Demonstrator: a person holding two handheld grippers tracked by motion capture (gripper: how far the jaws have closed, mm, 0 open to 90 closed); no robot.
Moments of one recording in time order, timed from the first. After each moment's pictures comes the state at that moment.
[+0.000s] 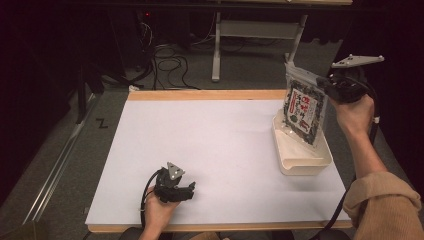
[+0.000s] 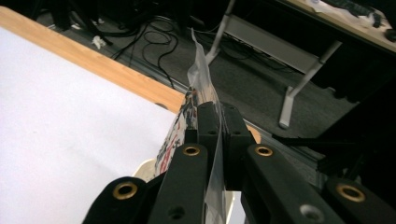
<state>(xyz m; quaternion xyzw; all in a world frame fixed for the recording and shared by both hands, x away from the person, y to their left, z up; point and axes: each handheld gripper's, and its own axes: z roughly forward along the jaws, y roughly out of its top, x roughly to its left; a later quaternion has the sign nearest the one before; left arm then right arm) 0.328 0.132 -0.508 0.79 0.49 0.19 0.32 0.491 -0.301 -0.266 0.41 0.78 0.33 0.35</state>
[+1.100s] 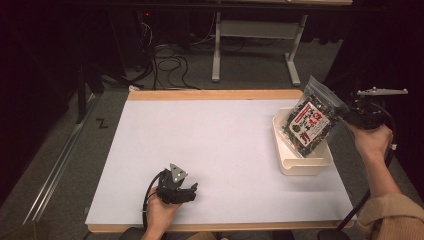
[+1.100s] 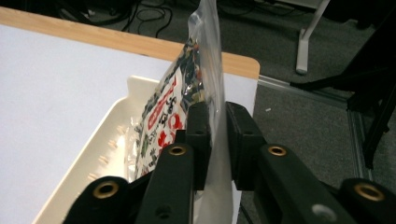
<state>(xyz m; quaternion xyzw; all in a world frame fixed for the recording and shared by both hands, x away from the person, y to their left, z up) 0.325 0.127 -0.509 0.78 0.48 0.19 0.34 0.479 -0.388 -0.335 0.51 0.74 0.33 0.27</state>
